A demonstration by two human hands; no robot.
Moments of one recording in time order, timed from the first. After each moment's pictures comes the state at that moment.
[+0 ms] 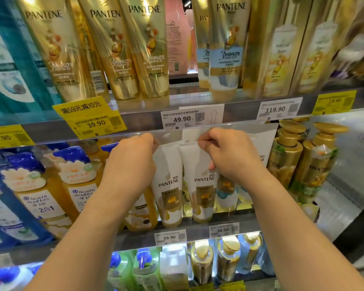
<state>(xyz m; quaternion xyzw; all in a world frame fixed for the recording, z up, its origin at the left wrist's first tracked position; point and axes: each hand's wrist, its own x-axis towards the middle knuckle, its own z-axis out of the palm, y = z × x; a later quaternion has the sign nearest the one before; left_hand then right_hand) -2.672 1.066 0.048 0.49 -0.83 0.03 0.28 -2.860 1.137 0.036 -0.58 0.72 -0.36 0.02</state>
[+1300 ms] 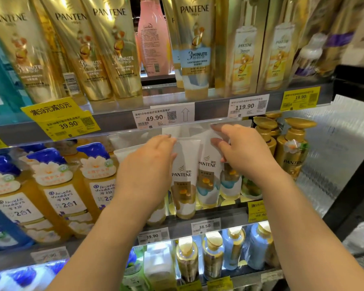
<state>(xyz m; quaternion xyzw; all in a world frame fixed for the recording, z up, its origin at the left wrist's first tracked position) -2.713 1.116 0.035 0.35 -0.88 0.07 0.32 -2.920 1.175 0.033 -0.56 0.77 -0.30 -0.07</state>
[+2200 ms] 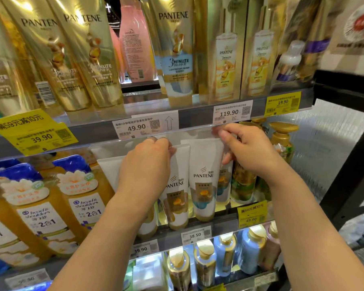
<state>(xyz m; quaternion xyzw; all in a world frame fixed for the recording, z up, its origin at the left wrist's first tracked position) -2.756 1.086 0.030 0.37 -0.86 0.06 0.34 -2.962 1.186 0.027 -0.53 0.69 -0.49 0.07</state>
